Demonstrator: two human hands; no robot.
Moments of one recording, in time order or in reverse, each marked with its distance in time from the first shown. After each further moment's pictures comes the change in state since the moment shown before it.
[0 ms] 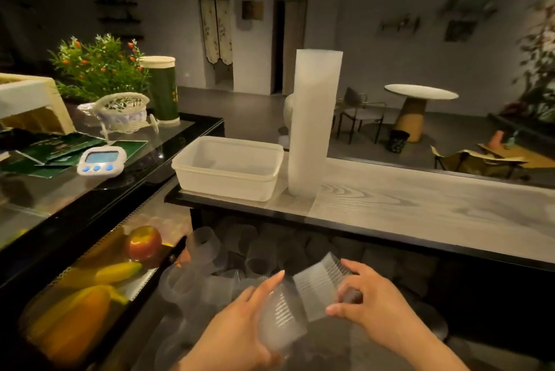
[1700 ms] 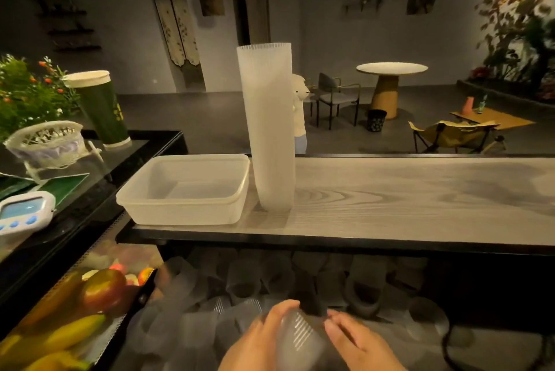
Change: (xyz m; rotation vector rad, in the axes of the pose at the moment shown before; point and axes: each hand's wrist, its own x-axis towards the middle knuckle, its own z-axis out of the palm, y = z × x) left_hand 0.066 0.005 0.028 -0.230 -0.138 -0.067; right_hand 0.018 0.073 0.088 0.312 0.304 0.103
